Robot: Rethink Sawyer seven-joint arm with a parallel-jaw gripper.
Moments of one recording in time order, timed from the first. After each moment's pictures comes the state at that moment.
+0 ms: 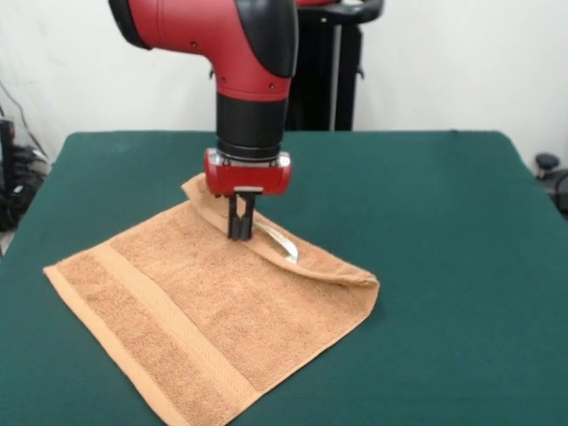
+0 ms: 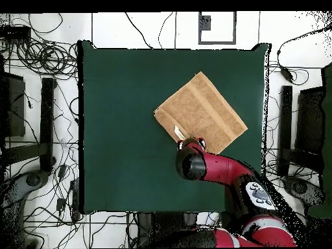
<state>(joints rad) -0.36 -0.47 0.00 1.80 -0.23 0.04 1.44</state>
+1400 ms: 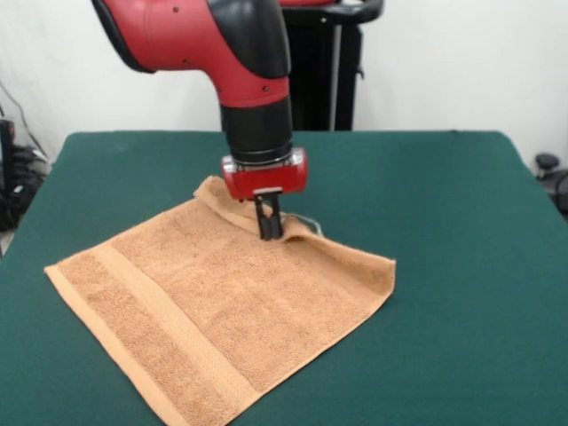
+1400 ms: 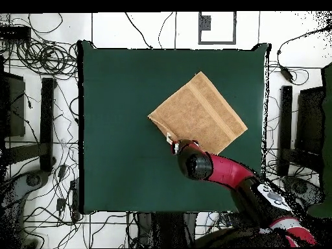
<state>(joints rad) -0.56 -0.46 0.22 1.87 -0.22 0.09 1.44</state>
